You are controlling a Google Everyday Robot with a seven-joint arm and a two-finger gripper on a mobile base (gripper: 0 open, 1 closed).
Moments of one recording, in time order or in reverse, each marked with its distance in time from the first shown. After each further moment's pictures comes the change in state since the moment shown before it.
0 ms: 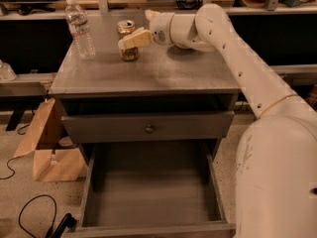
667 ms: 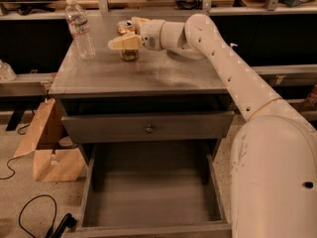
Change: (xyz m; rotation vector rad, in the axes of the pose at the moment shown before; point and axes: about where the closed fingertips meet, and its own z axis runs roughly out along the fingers) arm 0.009 0.016 0.033 -0.035 -0.065 0.043
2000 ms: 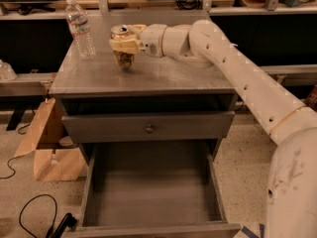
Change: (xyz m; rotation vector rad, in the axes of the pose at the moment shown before) arm -0.012 0.048 -0.019 -0.017 -0.026 -0.028
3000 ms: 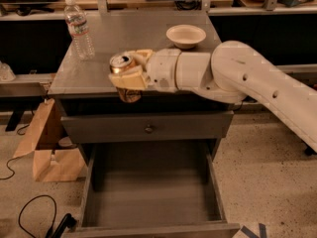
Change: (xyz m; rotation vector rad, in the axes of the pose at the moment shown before) arm -0.020 0.146 -0.092 -0.013 0.092 -0.067
